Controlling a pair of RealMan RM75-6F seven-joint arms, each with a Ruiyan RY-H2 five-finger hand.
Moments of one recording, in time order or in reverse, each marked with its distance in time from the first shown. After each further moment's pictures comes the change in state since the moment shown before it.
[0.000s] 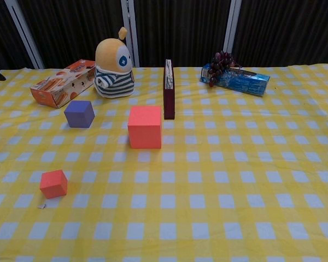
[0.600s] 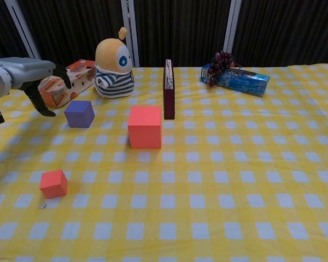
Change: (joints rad) left arm -0.389 -0.283 -0.106 0.384 -0.446 -0.212 0.301; right arm 0.005 0.014 0.006 -0.010 0.024 -0.023 0.049
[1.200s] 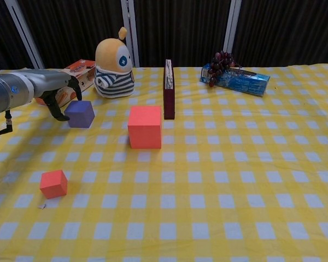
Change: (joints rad) left arm -0.089 -0.092 0.038 0.173 -0.070 -0.083 -0.039; right arm 0.001 -0.001 0.002 -0.005 -0.003 0.002 0.007
